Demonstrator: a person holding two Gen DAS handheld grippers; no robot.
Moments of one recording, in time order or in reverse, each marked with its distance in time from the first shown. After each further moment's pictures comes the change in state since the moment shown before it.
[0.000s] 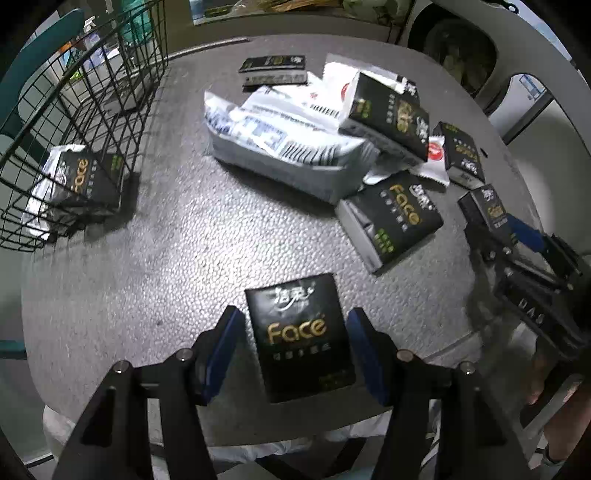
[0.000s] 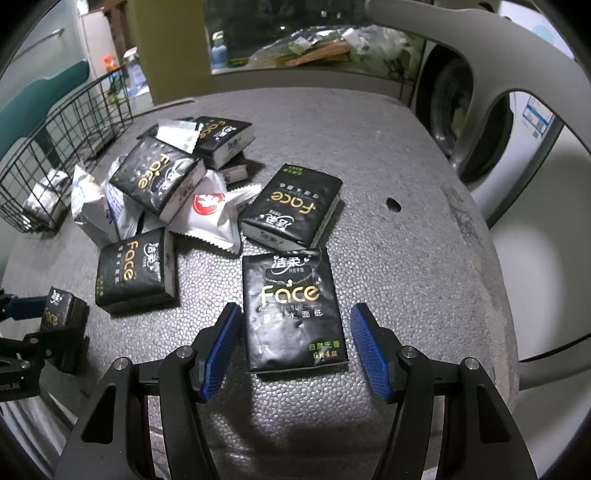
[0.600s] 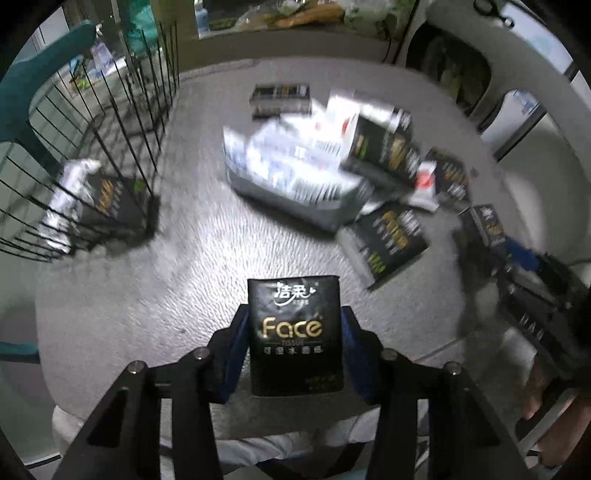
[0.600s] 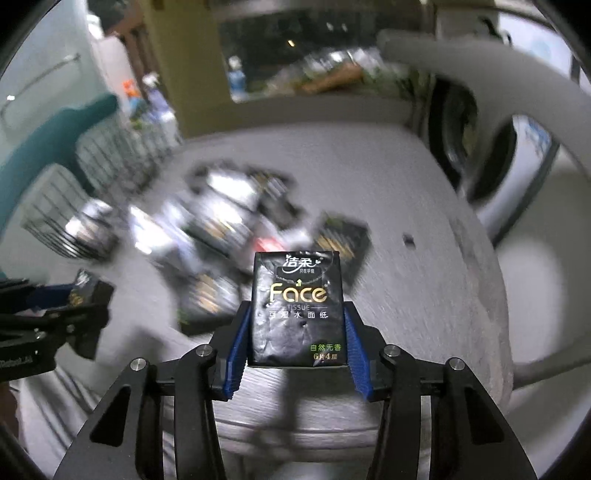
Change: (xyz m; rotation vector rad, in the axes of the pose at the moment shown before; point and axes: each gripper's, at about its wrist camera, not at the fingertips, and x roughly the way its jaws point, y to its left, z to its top) left arm -0.041 0.008 -0.003 -0.003 -0.069 -0.019; right arm -0.076 0.026 0.029 0.004 -0.121 0.135
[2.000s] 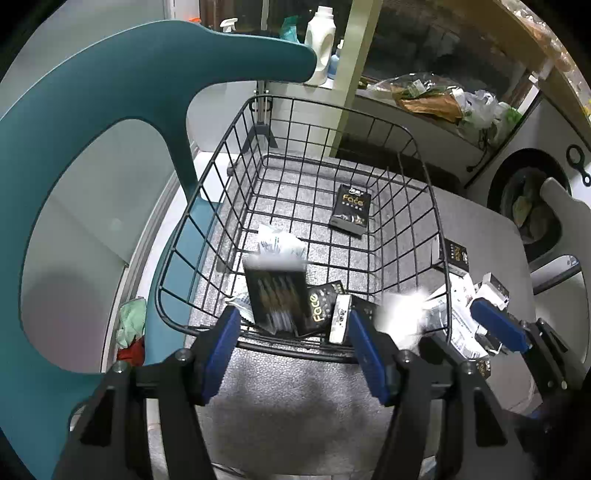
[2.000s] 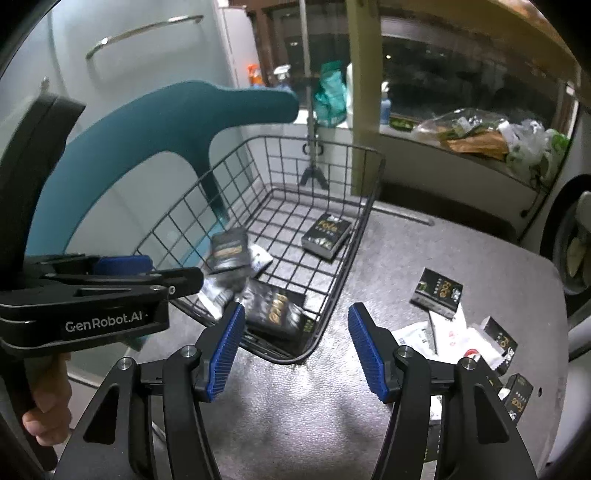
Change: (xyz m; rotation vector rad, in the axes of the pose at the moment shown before) left arm -0.083 0.213 0.062 -0.335 -0.135 0.097; right arm 0.037 0.222 0.101 -0.253 0.013 0.215
